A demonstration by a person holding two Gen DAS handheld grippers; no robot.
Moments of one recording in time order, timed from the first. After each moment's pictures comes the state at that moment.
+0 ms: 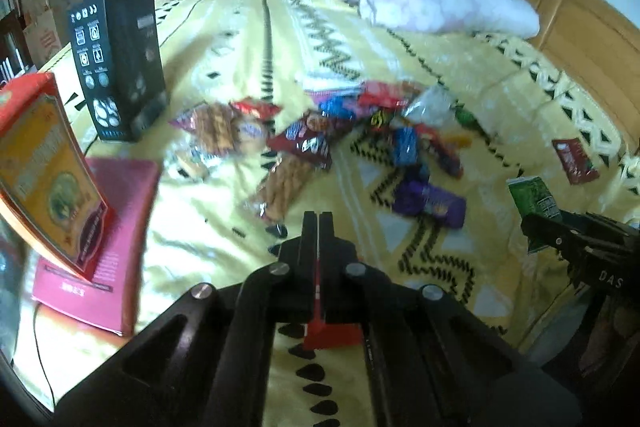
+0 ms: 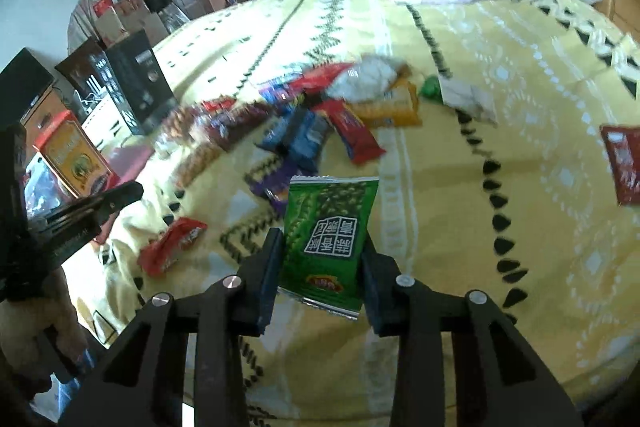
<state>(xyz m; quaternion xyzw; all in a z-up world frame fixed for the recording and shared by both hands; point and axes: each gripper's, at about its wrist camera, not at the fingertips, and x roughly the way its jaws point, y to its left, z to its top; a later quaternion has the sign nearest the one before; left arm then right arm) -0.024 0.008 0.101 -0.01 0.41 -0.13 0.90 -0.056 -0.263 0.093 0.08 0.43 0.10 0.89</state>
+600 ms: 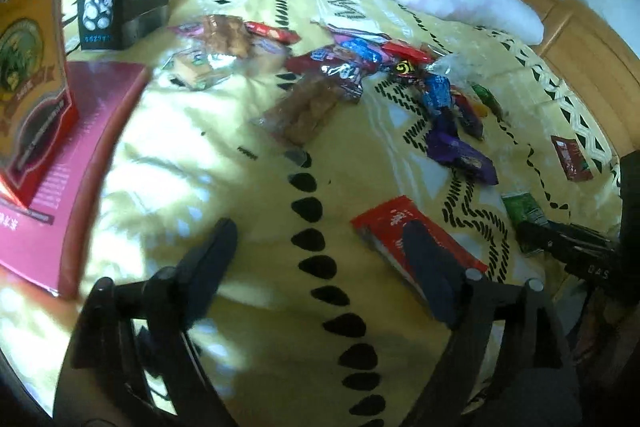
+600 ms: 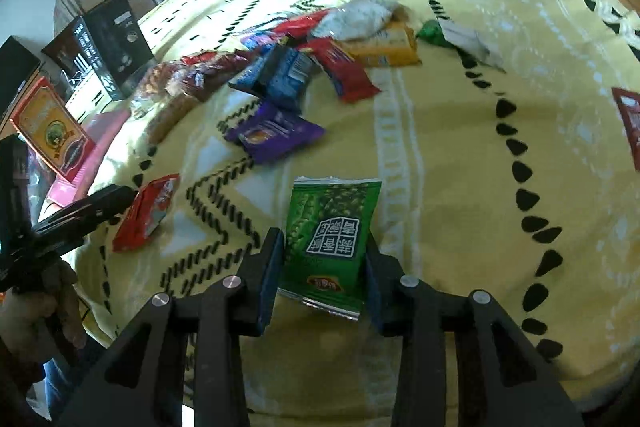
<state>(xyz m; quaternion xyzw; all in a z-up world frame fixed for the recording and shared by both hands) -0.025 0.037 0.028 -0.08 0.45 -0.15 0.88 -0.052 -0.265 0.034 0.08 0.49 0.09 0.86</state>
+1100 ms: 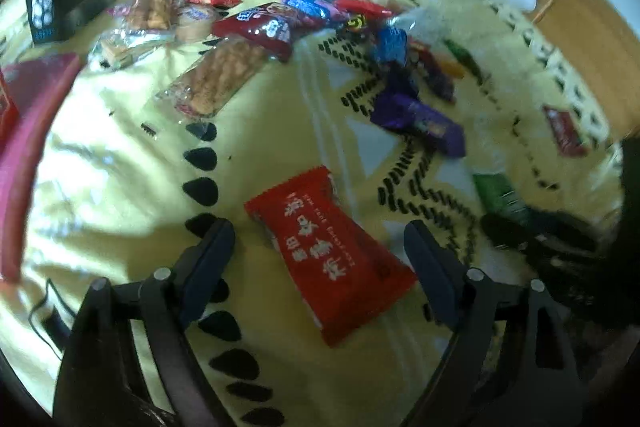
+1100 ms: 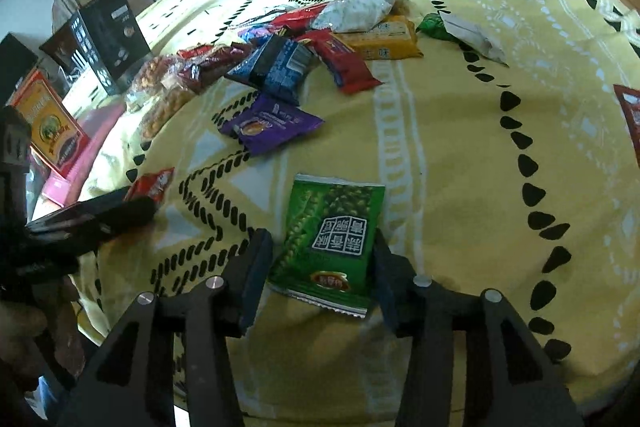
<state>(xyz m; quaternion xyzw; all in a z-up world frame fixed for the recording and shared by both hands) -0.020 -0.019 0.020 -0.05 0.50 -0.17 0.85 -0.052 -0.259 0.029 0.06 0.50 0.08 0.86</state>
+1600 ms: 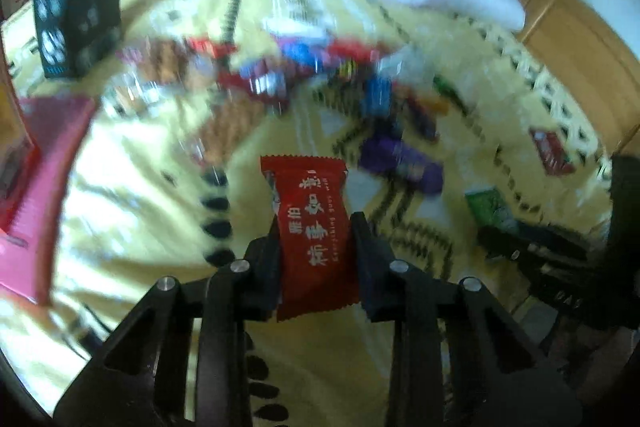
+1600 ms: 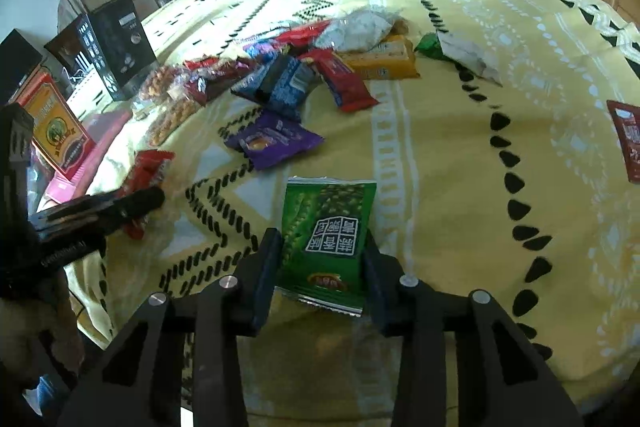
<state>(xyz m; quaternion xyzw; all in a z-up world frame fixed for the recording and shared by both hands) -0.021 -0.003 0.064 -0.08 0.45 -0.18 0.87 -0.056 -0.265 0.049 0.06 0.47 0.09 0.88</state>
